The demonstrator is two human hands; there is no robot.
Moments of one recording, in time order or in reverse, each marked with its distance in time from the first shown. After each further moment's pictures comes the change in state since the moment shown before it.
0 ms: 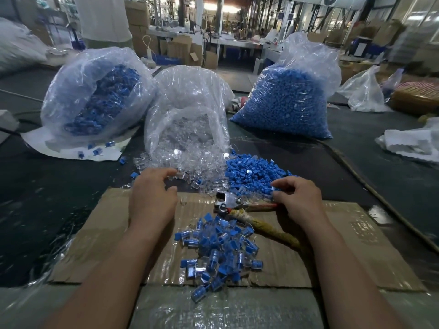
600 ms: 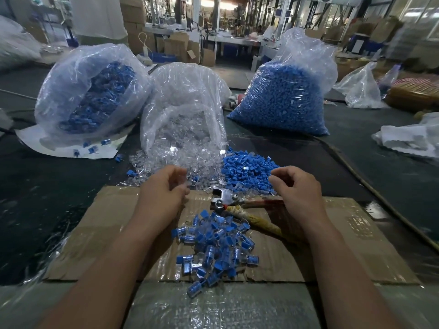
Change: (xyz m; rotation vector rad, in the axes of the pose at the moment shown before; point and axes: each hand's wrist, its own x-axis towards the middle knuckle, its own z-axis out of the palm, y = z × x) left_hand -0.009 0.011 0.000 -0.377 -0.256 -0.068; right_hand -0.014 -0.014 -0.006 0.138 0.062 -0.070
